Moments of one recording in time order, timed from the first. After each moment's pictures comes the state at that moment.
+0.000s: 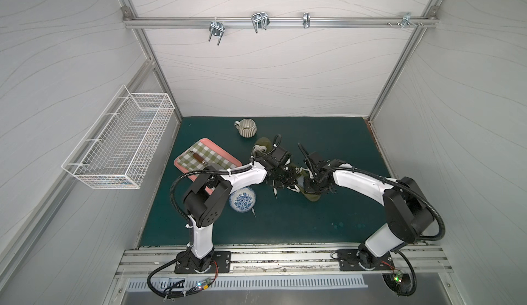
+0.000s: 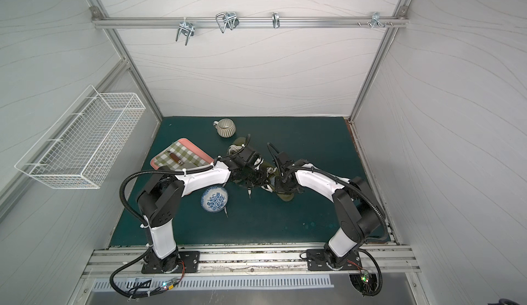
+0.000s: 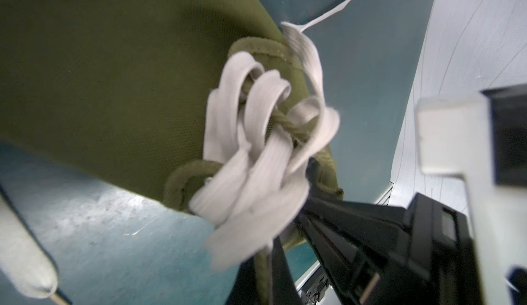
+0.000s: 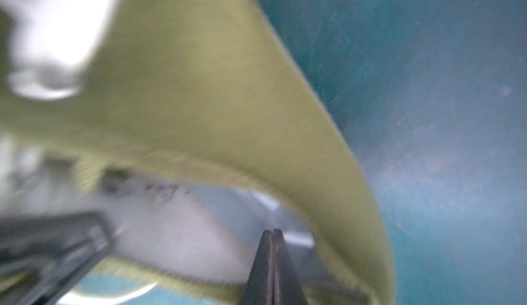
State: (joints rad) left arm -0.75 1.88 1.25 -0.35 0.40 -0.92; right arm 0.66 1.59 1.01 -0.74 -0.05 0.58
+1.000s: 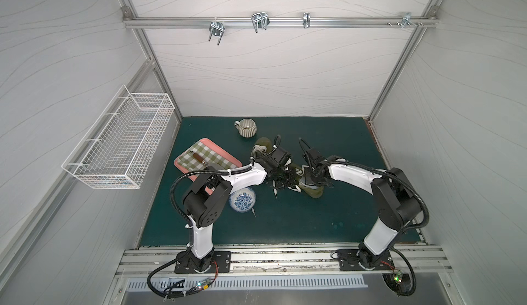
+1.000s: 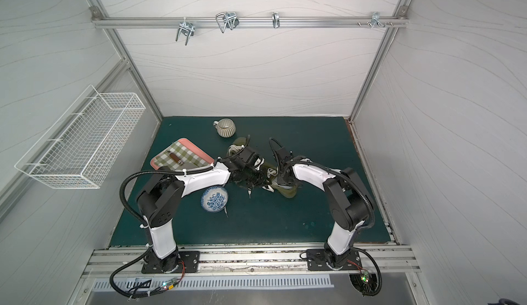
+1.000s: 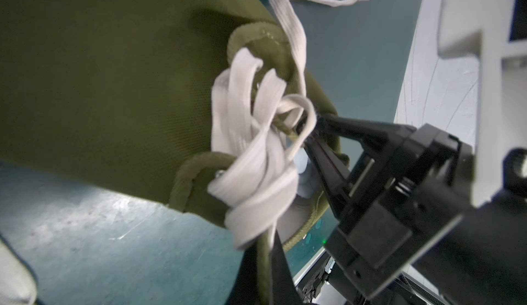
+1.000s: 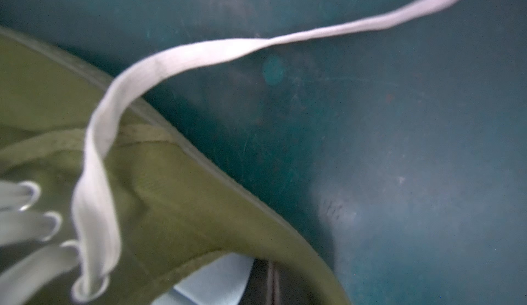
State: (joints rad) left arm -0.75 1.87 1.23 -0.30 0.43 -0.92; right arm 0.59 1.73 1.07 -0.64 0.16 0.61
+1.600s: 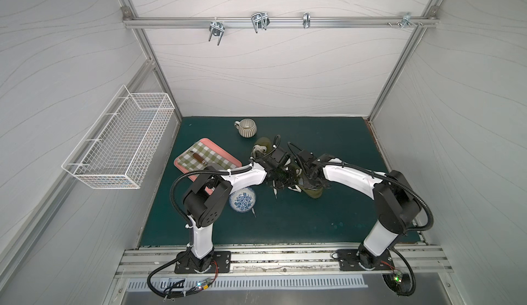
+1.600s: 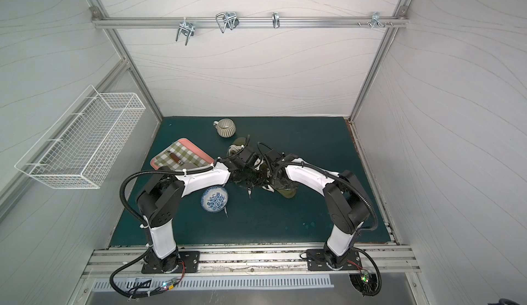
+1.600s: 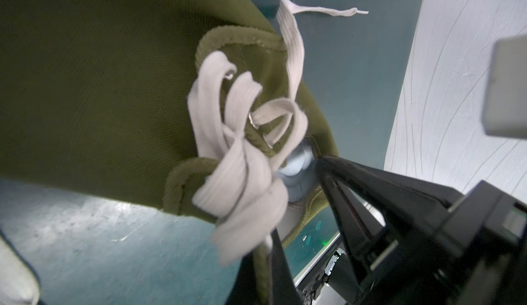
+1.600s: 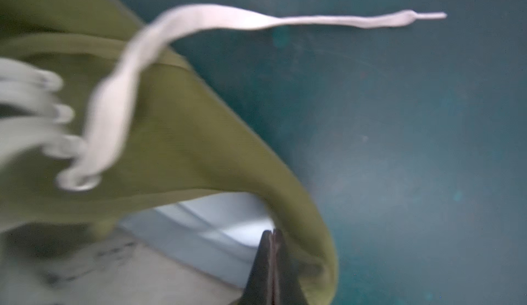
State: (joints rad) left arm -0.75 1.87 1.23 -0.30 0.42 -0.93; right arm 0.70 1.70 1.13 -0.87 0.30 0.59
